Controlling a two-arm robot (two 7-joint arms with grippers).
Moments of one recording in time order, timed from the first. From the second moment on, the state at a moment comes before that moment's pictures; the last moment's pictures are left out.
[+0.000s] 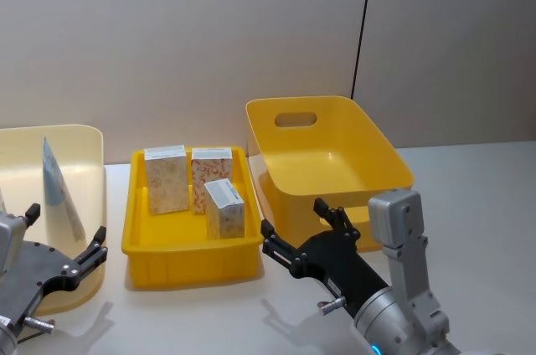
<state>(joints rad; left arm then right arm) -0.24 0.38 0.45 -1.63 -0.20 0.01 -0.01 -0.01 0.34 -0.23 -1.77 0.29 0.04 0.07</state>
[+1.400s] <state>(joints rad) -0.24 0.38 0.45 -1.63 -0.20 0.01 -0.01 0.10 0.21 -0.31 -1.85 0.27 0.48 -0.07</state>
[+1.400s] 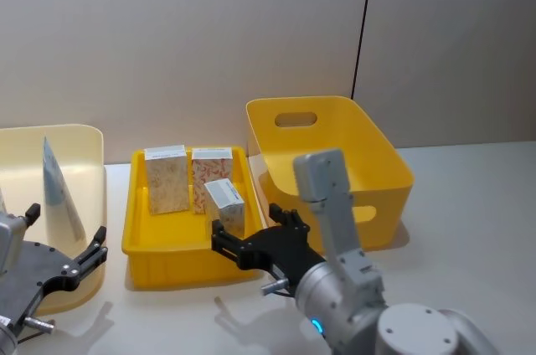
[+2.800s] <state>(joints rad) -0.24 0.38 0.45 -1.63 -0.20 0.01 -0.01 0.29 0.12 -0.37 -1.54 0.13 0.38 -0.11</state>
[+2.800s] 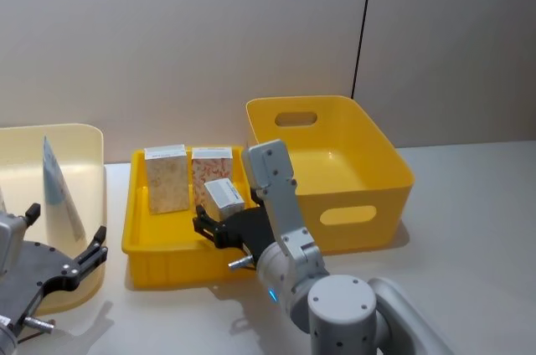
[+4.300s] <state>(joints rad) -0.24 0.38 0.45 -1.63 -0.20 0.01 -0.01 0.35 0.07 -0.34 -1.47 0.16 0.41 -0.09</state>
